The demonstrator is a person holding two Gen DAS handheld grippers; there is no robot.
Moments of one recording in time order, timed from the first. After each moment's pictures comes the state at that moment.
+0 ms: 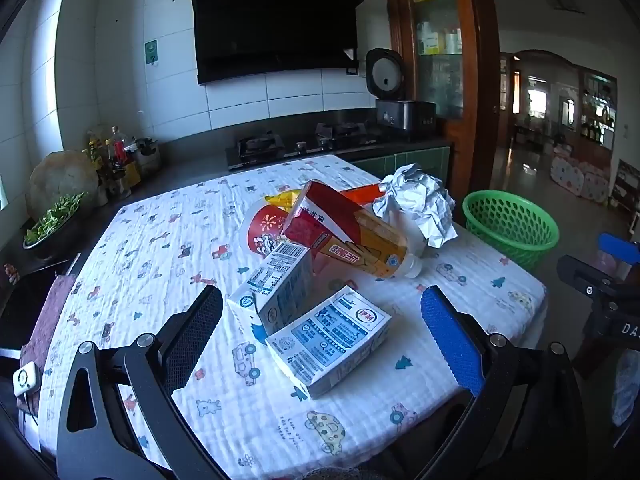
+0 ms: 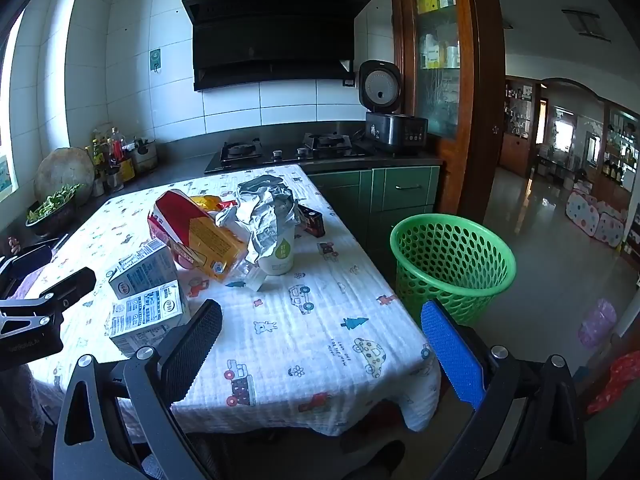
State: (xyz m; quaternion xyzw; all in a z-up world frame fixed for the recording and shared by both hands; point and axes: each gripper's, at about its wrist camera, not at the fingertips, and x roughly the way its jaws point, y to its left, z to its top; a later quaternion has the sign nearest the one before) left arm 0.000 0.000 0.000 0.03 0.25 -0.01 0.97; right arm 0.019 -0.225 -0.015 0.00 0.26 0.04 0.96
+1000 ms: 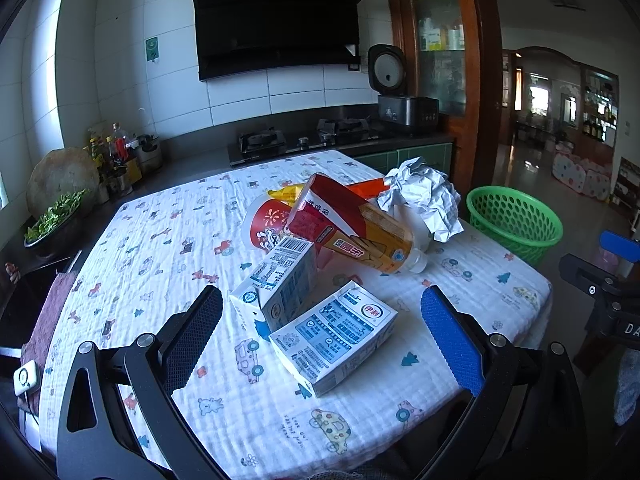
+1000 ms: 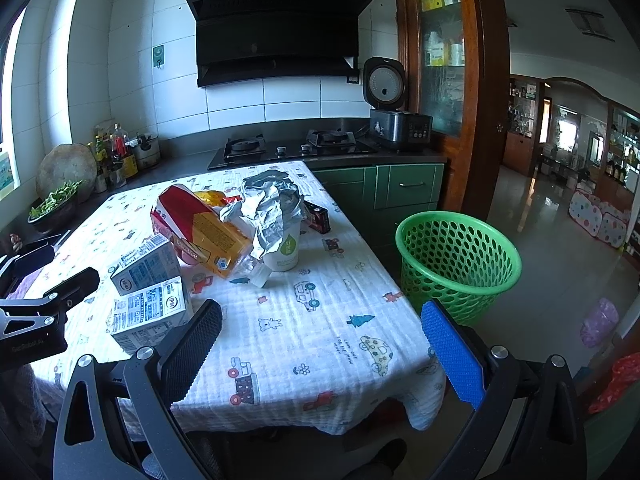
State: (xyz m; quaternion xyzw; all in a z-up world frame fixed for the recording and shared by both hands) left arm 0.003 0.005 -0.003 0.04 0.26 -0.01 0.96; right arm 0.023 -0.219 -0.018 0.00 0.27 0.05 0.96
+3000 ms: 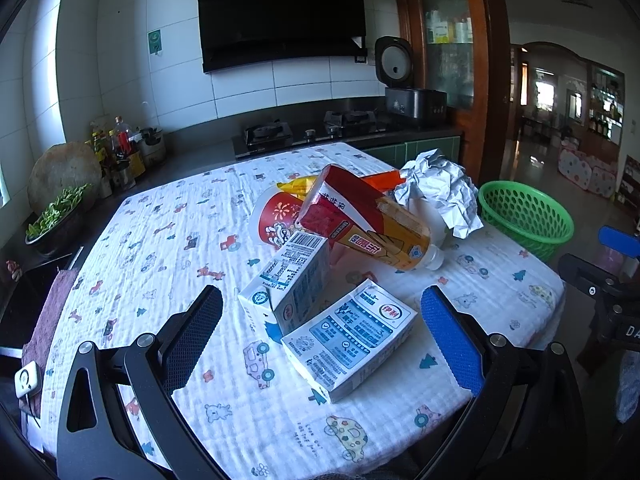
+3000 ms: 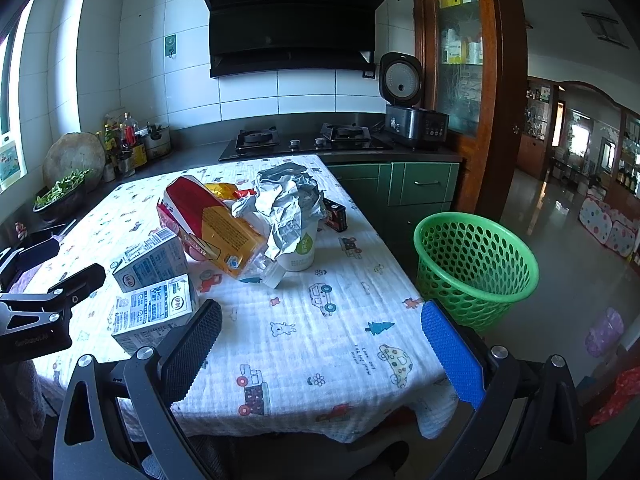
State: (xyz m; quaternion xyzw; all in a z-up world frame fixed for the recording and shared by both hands) left arm 0.016 0.016 -0.012 0.04 0.27 0.00 0.96; right arm 0.043 -0.204 -0.026 -0.02 0.28 0.07 0.96
